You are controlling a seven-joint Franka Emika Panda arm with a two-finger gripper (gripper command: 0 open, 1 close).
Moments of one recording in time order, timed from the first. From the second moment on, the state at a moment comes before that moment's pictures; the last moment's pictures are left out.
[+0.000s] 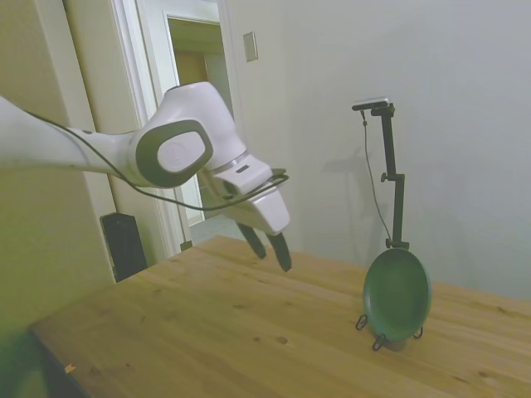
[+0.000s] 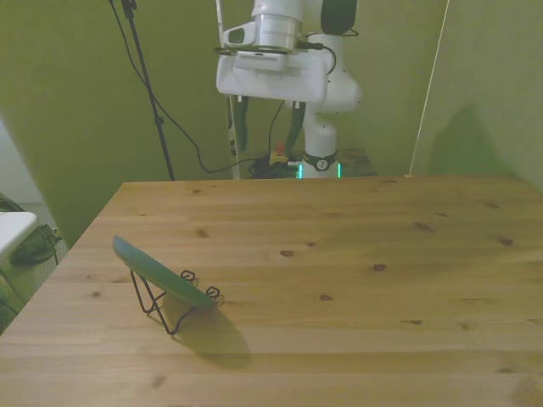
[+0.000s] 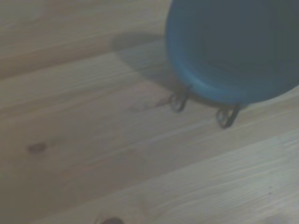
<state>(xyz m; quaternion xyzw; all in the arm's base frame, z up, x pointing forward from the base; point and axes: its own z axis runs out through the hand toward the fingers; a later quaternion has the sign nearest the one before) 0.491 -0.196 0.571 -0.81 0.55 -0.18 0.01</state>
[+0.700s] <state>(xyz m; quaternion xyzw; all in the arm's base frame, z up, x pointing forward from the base) 0.516 -0.278 0.606 -0.80 0.57 -0.19 -0.03</state>
